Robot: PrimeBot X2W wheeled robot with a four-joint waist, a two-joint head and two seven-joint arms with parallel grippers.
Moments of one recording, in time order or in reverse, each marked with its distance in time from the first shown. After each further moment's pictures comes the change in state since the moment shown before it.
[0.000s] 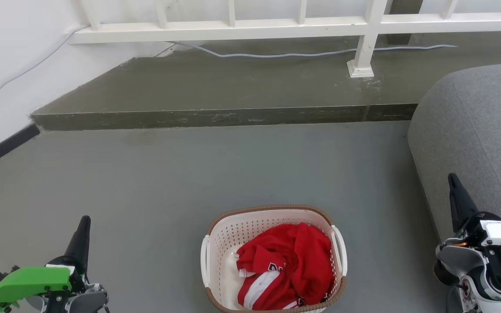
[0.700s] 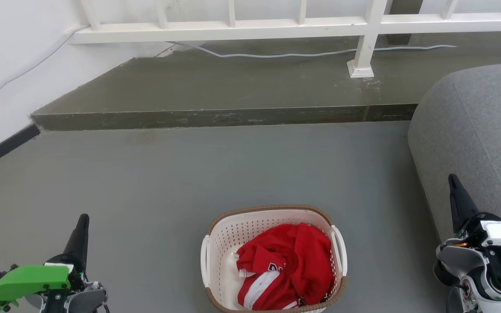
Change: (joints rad) left arm -0.009 -0.001 0.006 0.008 0.000 -0.007 0.000; right arm -0.001 0.002 -0.004 0.006 0.000 0.000 0.003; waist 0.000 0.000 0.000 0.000
